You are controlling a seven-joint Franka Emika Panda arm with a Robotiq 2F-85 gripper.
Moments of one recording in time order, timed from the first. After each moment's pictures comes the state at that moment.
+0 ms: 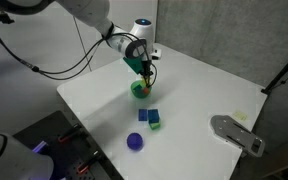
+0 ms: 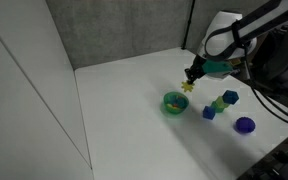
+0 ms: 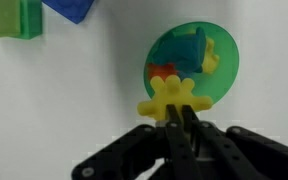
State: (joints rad) arm 0.02 0.54 0.04 -1.92 0.11 2.61 0.19
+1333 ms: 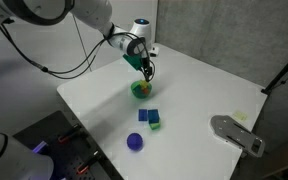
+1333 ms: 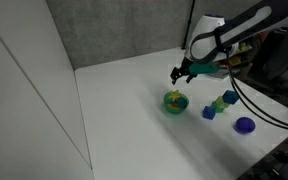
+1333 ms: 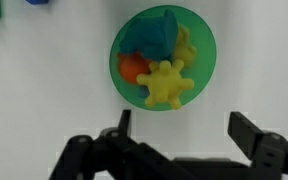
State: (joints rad) arm 0.10 0.65 0.02 -1.76 0.11 2.55 0.23
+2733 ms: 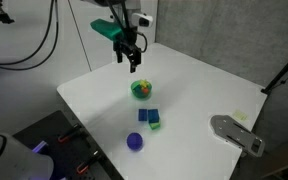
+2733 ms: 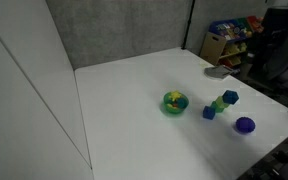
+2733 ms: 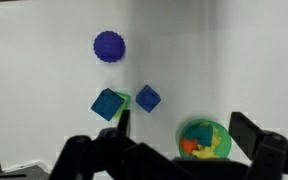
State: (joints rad) arm -0.02 -0.16 -0.03 -2.23 -0.01 1.95 0.07
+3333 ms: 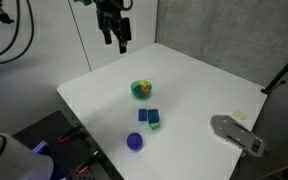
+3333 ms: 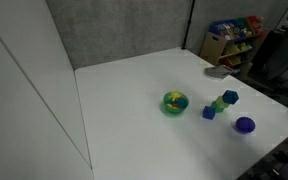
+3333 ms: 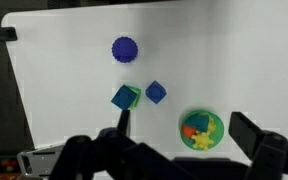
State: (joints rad) arm -0.03 -0.41 -0.03 -2.23 -0.05 1.78 0.07
